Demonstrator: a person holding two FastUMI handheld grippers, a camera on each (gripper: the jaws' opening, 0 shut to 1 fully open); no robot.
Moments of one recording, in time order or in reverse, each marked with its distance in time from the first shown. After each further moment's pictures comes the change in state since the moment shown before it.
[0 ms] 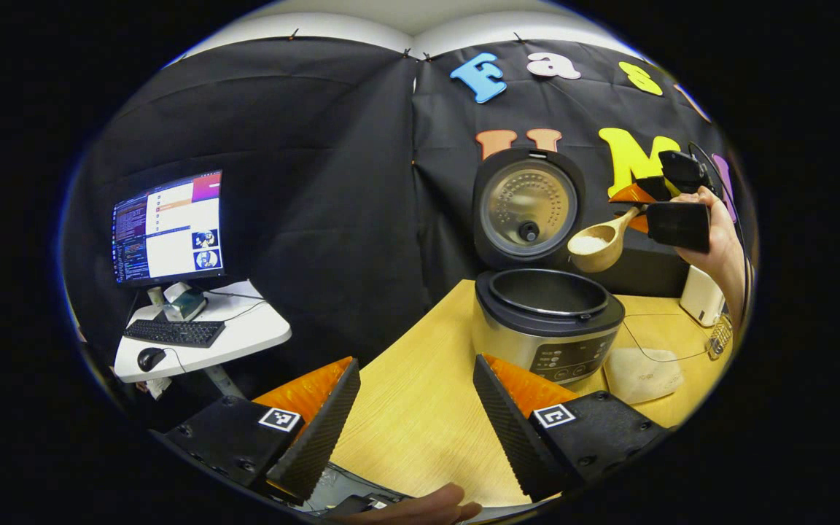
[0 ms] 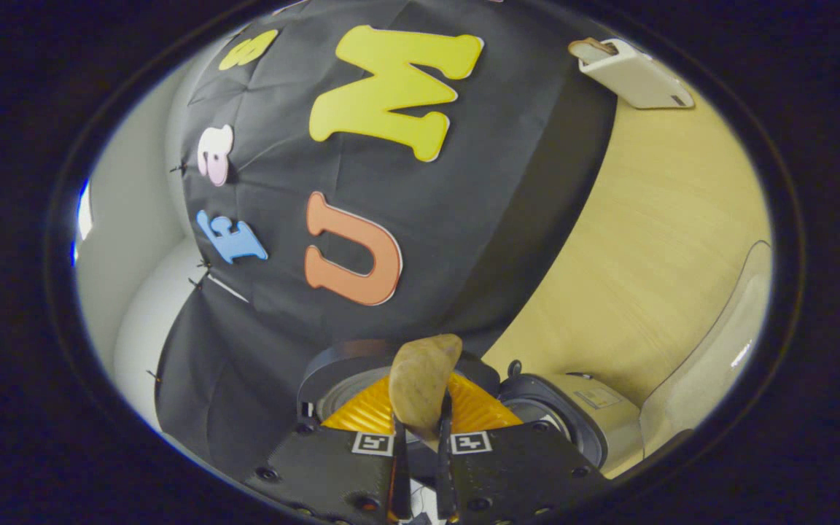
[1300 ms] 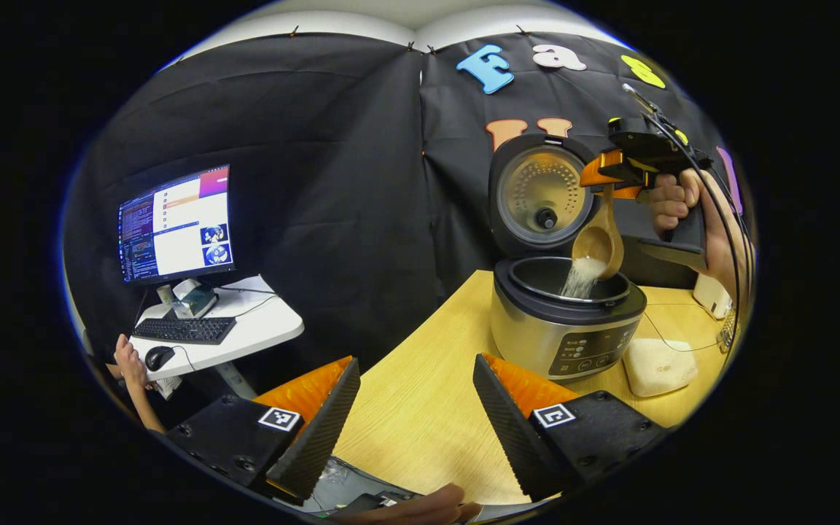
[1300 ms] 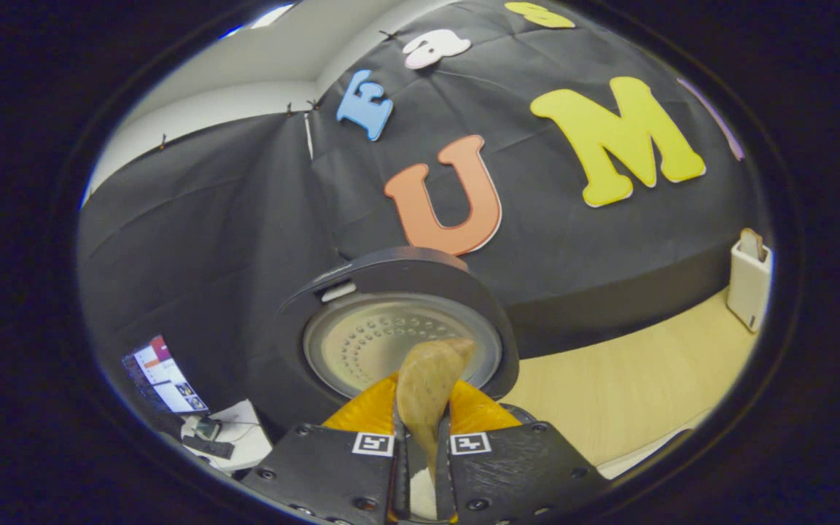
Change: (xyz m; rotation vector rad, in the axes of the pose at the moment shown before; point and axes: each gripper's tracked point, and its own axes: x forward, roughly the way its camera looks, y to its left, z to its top) left arm 0.012 0.008 -0.014 0.022 0.032 0.031; right arm 0.028 0.034 -0.076 -0.886 0.016 -0.038
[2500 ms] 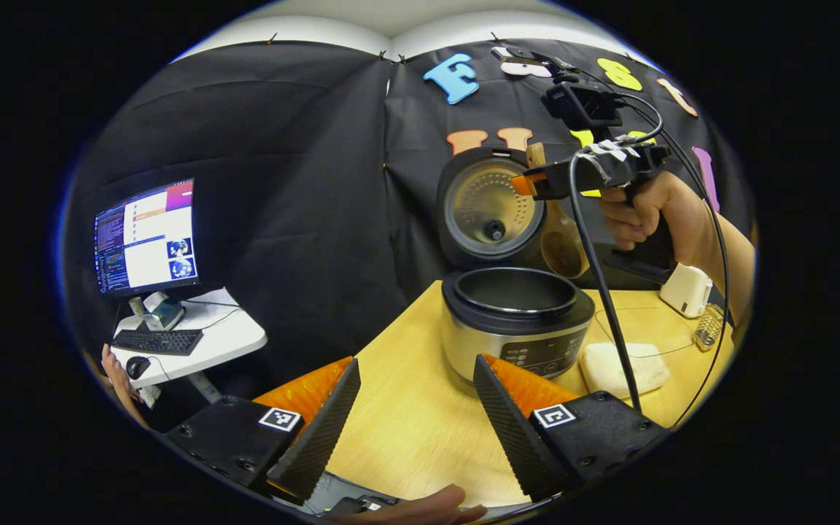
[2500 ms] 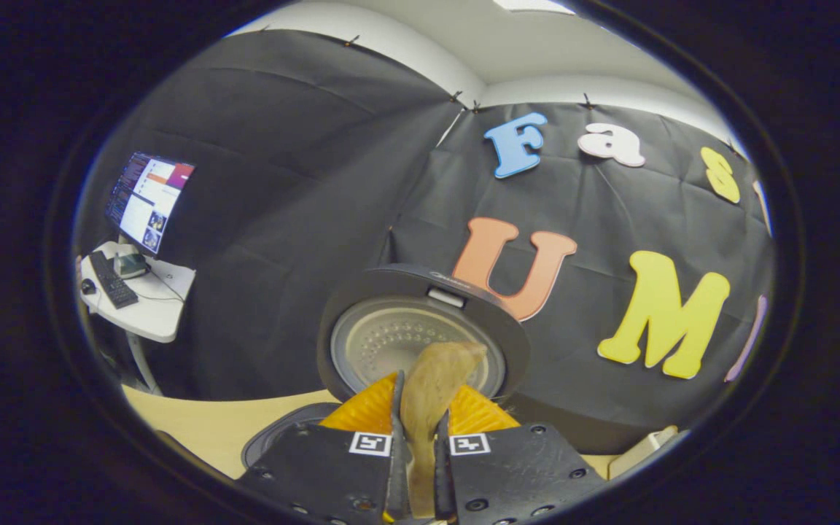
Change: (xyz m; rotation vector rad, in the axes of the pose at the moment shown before) left arm -0.014 -0.045 0.009 0.029 -0.062 -0.162; right arm -0.037 0.026 0.018 -0.689 -0.113 -0.048
